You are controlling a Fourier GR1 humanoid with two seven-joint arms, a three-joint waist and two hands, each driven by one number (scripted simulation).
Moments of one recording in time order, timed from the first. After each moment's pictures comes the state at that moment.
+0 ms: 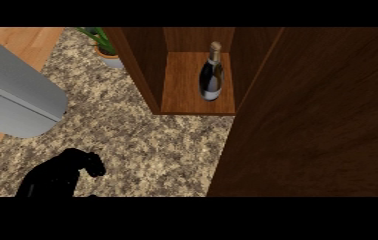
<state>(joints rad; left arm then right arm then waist) 0.00 0.89 -0.77 -1.88 1.10 0.30 -0.82 0.02 -0.08 0.43 -2.40 -0.29 0.33 0.58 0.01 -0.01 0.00</state>
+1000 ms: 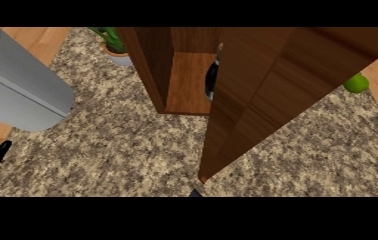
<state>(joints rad) 0.37 1.18 -0.44 -1.82 1.28 -0.06 -0.96 -0.36 -0.12 0.86 -2.35 -0.01 -0.22 0.69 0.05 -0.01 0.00</state>
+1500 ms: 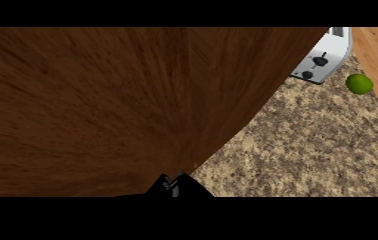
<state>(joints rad) 0.44 1.21 -0.36 -1.72 1.28 -0.21 -0.96 -0.65 -0.07 0.79 -2.13 -0.02 -0.44 0.64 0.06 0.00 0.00</state>
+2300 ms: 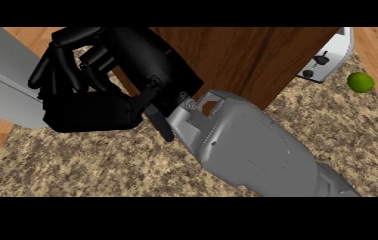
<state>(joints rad) 0.52 1.22 -0.20 -1.64 1.28 -0.33 -0.90 -1.10 0.00 0.44 -1.47 -0.36 -0.21 0.45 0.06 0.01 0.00</state>
